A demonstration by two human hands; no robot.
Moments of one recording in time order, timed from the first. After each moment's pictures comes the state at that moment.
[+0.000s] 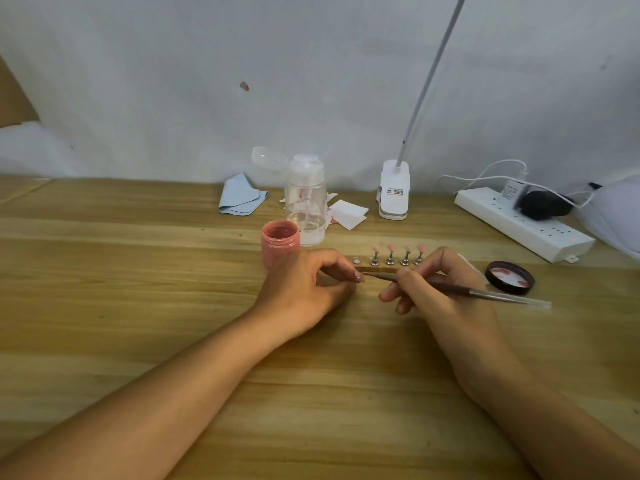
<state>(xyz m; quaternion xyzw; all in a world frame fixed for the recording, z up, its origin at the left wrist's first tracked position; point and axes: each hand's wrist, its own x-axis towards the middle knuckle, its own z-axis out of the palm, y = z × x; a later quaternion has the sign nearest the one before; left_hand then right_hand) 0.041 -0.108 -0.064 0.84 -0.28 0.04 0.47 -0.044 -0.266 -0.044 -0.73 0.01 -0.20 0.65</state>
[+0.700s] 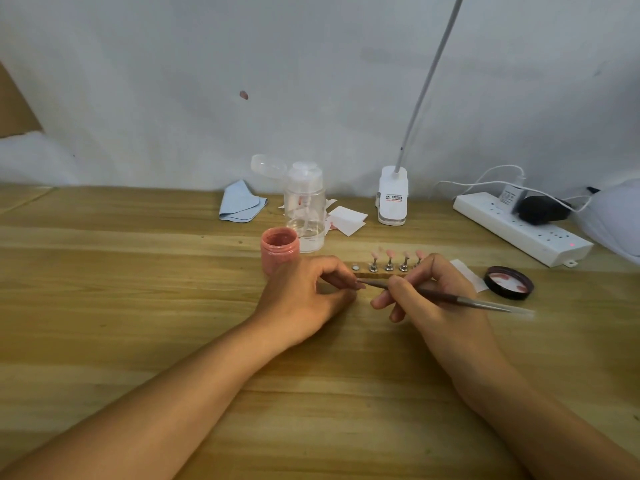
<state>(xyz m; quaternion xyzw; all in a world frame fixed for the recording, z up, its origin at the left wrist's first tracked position) 0.041 -0.109 -0.063 0.84 -0.28 0.04 0.47 -0.044 -0.263 -0.043 -0.75 0.01 -0.20 0.63</state>
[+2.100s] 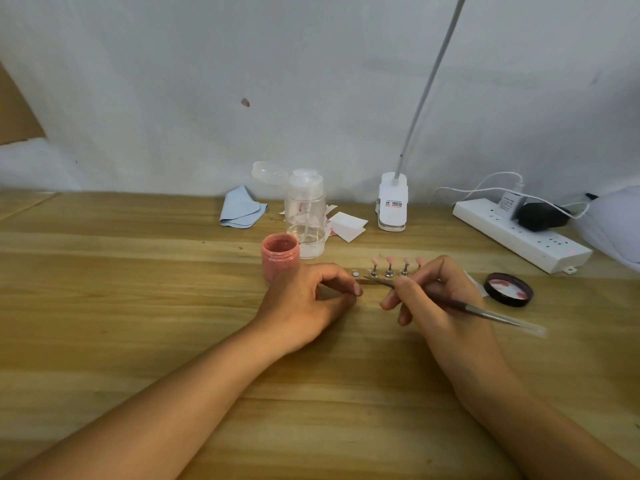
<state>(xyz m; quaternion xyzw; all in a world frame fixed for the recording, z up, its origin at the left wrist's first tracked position) 0.043 -0.108 -0.064 0.83 -0.29 0.03 0.48 -0.044 -0.264 -0.041 -0.74 0.00 -0.22 0.64</state>
